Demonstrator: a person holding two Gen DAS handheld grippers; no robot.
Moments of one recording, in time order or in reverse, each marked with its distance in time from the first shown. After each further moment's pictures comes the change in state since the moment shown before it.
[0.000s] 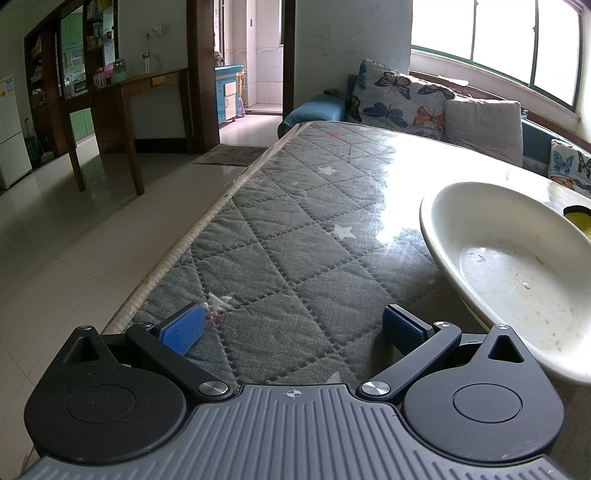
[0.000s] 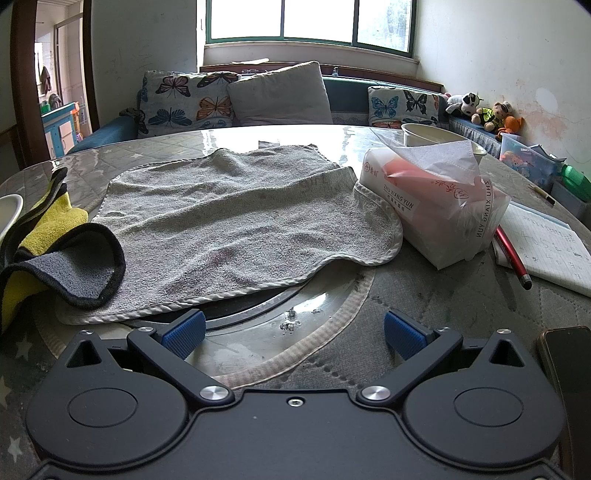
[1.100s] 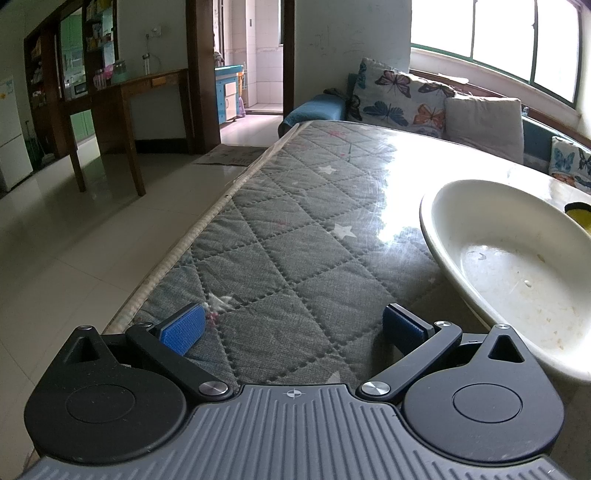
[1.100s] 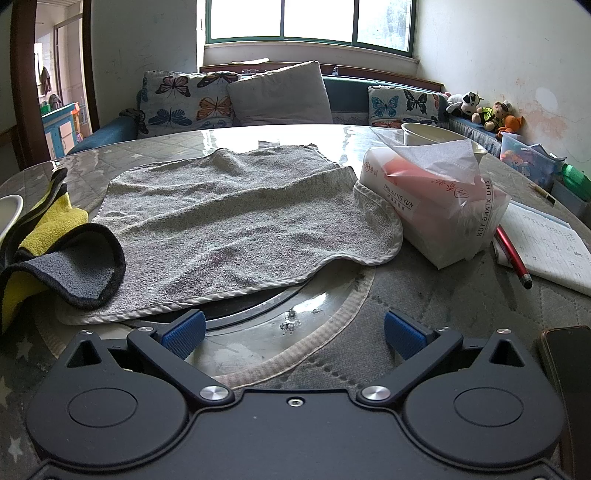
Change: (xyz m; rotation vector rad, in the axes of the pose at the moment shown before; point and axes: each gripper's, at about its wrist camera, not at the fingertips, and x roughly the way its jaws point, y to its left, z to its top) left arm 0.001 0.002 0.002 0.006 0.001 0.005; right arm 0.001 0.000 0.000 0.001 0.001 0.001
